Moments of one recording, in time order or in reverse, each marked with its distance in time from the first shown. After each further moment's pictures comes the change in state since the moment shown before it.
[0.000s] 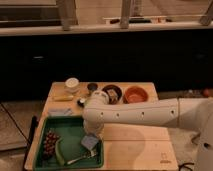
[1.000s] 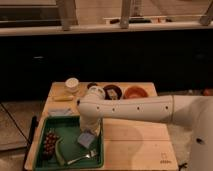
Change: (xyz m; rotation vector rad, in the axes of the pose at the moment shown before) arm -0.003 -0.030 -0.006 0.012 -0.044 -0.106
